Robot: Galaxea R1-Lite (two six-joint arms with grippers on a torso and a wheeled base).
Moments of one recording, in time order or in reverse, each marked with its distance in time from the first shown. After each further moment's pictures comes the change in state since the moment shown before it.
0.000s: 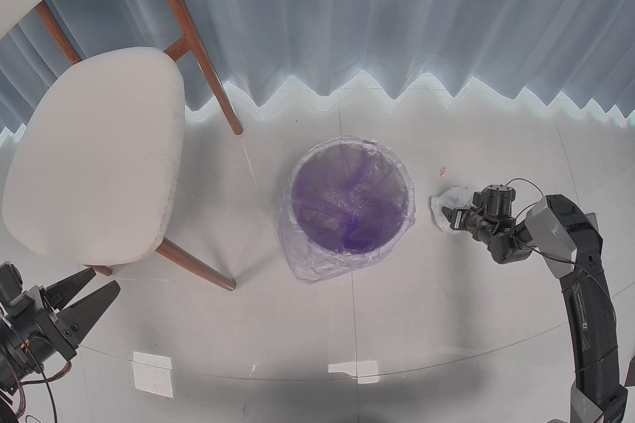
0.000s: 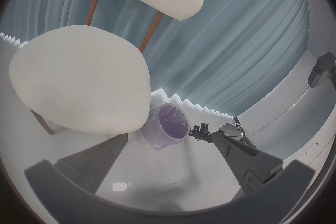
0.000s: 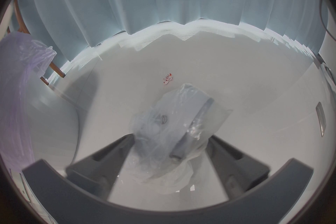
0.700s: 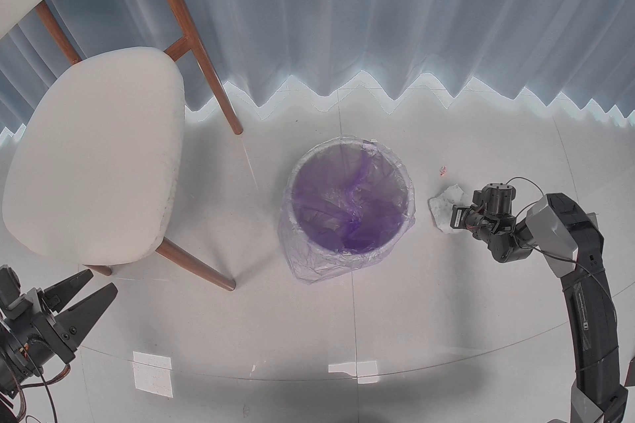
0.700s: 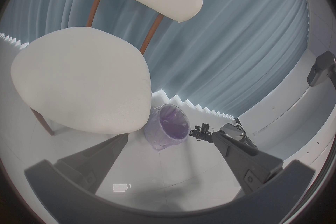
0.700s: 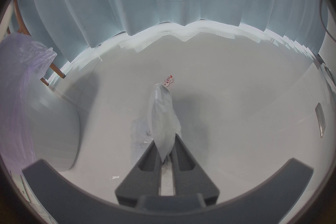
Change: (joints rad) left arm 0.008 -0.021 0.012 0.000 0.002 0.000; right arm 0.003 -0.011 0.005 0.002 -0.006 0.000
